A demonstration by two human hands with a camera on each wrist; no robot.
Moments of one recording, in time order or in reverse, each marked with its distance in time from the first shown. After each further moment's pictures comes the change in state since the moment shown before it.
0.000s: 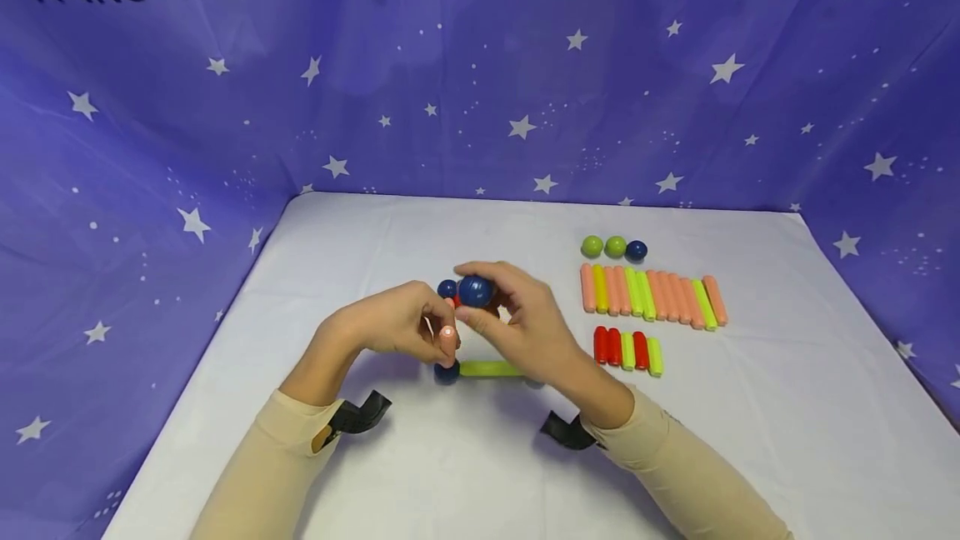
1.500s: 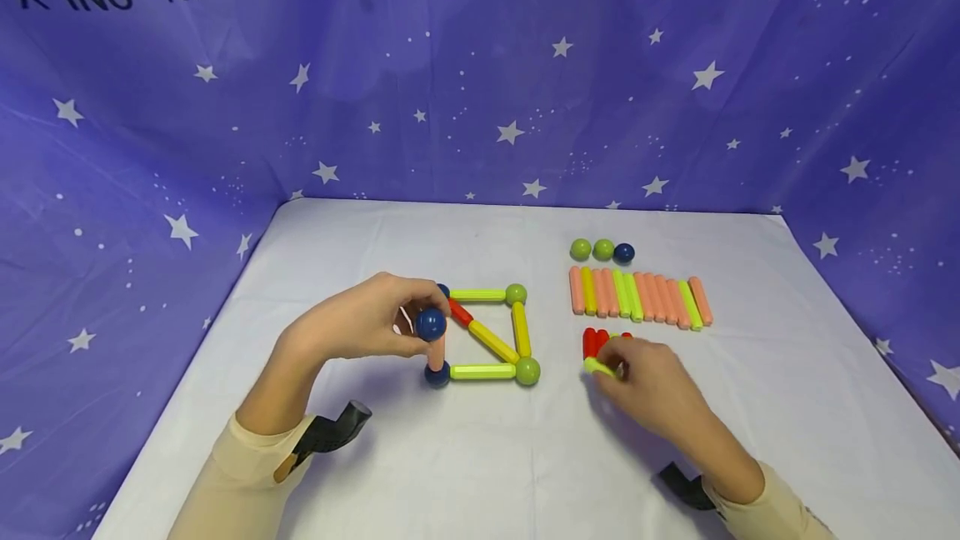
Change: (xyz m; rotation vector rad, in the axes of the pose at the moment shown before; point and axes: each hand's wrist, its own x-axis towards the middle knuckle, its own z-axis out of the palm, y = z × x) left_hand -0.025 0.051 -0.012 0.161 0.121 0.032; right_hand -0.123 0.027 -0.097 -0.723 -0.128 0.557
